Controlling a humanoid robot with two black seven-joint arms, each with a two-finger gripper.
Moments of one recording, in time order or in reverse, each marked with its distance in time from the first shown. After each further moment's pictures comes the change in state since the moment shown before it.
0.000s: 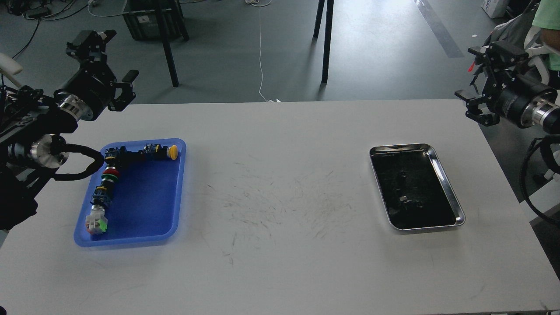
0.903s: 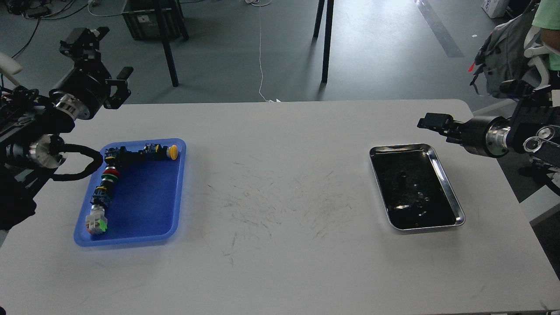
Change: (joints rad) left arm 0.004 0.008 -0.008 0.003 -0.002 0.017 -0.016; right arm 0.217 0.080 -0.464 0.027 -0.692 -0.006 -0.040
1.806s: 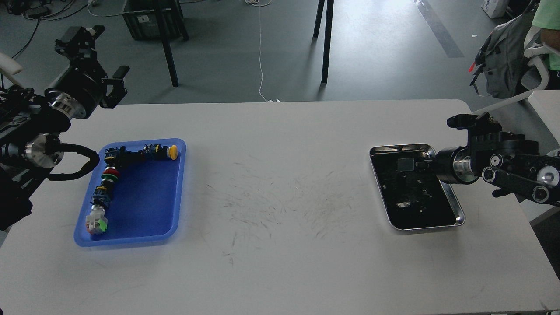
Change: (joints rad) left arm 0.000 0.009 0.000 0.000 0.000 -0.002 -0.001; right arm 0.002 0.161 -0.178 -0.085 -0.155 0.011 0.012
